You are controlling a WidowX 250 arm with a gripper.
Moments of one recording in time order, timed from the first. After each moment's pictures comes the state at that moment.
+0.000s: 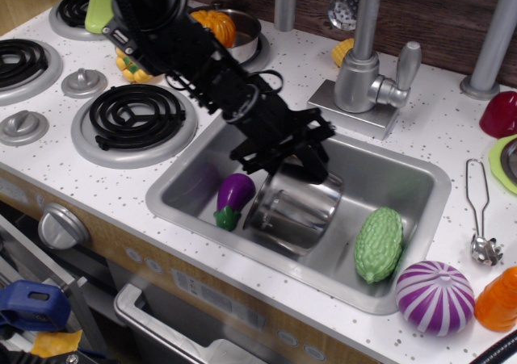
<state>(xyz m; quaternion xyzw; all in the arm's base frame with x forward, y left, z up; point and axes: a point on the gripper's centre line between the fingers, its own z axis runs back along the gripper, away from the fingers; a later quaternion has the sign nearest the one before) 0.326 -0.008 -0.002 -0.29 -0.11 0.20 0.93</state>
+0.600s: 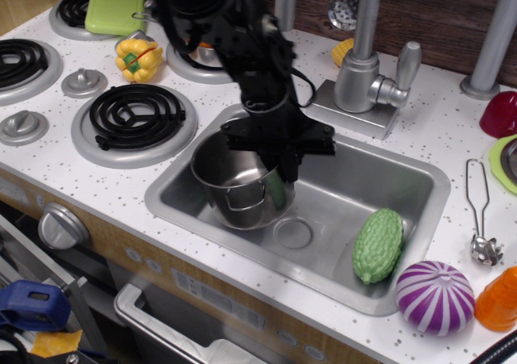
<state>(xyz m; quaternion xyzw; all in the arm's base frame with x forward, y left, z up) 0.323 -0.007 0.007 -0.06 -0.14 0.13 0.98</state>
